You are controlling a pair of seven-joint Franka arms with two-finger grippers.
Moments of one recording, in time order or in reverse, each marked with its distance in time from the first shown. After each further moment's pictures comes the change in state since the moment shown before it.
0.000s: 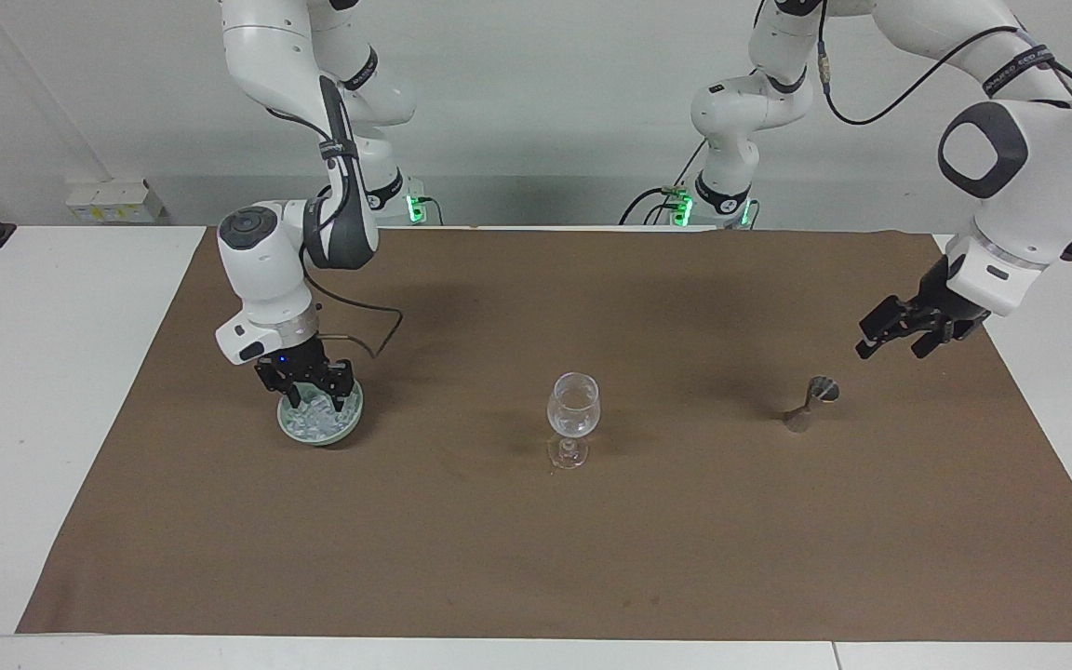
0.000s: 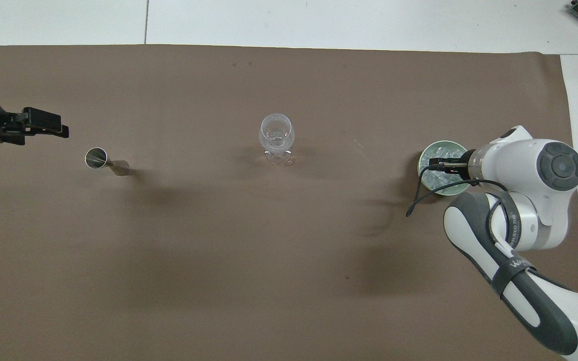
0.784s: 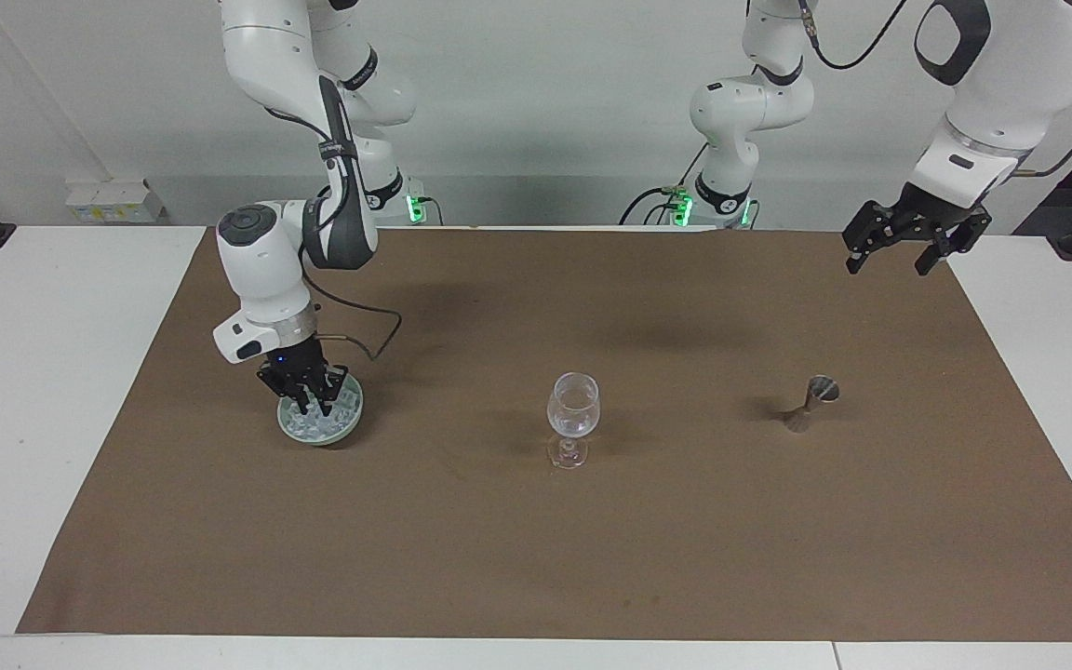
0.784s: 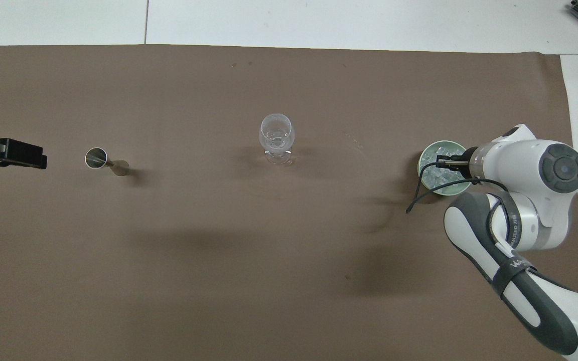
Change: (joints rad) left arm -0.051 -0.169 0.002 0.016 0.109 -0.198 0.013; right arm -0.001 0.000 0.000 0.000 0.000 0.039 0.006
